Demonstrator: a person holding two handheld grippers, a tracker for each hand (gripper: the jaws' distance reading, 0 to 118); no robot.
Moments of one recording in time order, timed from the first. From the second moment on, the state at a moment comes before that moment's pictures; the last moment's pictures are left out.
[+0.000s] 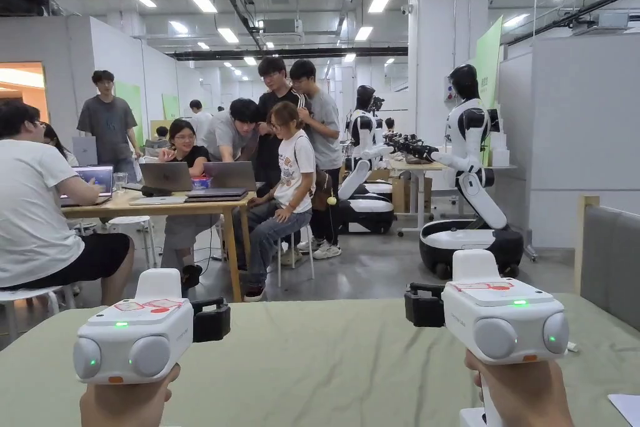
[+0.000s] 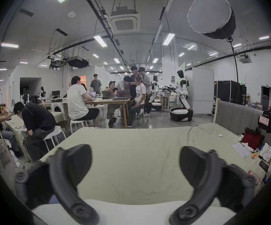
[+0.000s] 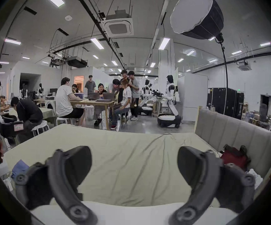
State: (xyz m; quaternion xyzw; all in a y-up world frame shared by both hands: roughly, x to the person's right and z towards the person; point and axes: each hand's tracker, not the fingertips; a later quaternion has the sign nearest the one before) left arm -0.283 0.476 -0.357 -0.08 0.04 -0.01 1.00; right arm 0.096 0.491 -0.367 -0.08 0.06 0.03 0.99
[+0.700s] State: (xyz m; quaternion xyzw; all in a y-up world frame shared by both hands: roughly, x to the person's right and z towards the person) left arm -0.281 0.473 -0.361 -0.08 0.03 -0.03 1.00; right arm 0.087 0.492 -0.359 -0.10 0.08 0.01 0.99
